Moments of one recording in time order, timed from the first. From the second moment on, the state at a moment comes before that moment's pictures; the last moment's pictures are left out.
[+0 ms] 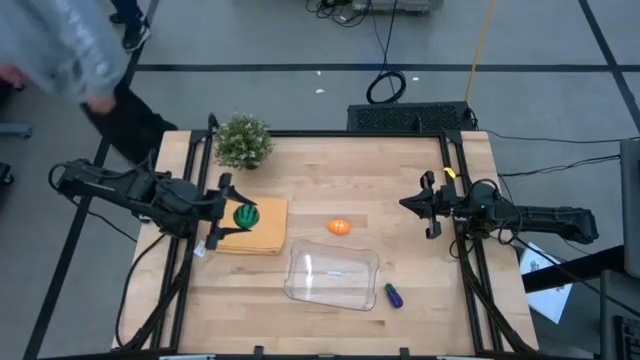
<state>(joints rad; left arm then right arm) -0.26 0.73 0.85 -0.58 -0.17 0.11 -0.16 0.25 0.02 0.41 -0.15 0.07</state>
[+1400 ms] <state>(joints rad) 0.09 0.39 0.40 -0.13 0.13 0.15 -0.16 0.25 0.02 0.42 -0.15 0.06</state>
